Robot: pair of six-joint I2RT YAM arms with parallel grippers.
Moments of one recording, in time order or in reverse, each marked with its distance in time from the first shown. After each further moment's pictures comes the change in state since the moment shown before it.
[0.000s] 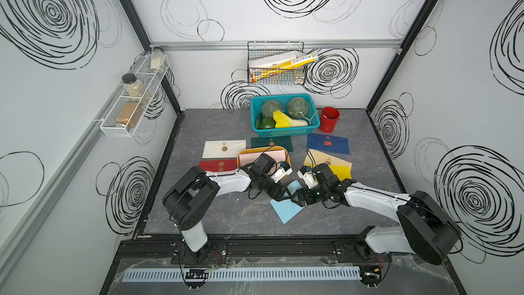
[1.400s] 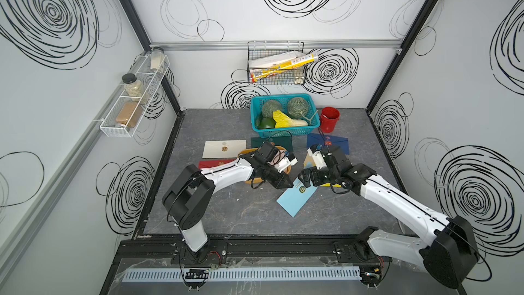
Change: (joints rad) left arm 0.023 -0.002 0.220 -0.252 0.077 0.013; right arm -0.051 -0.203 0.334 -0.397 0.307 -0.074
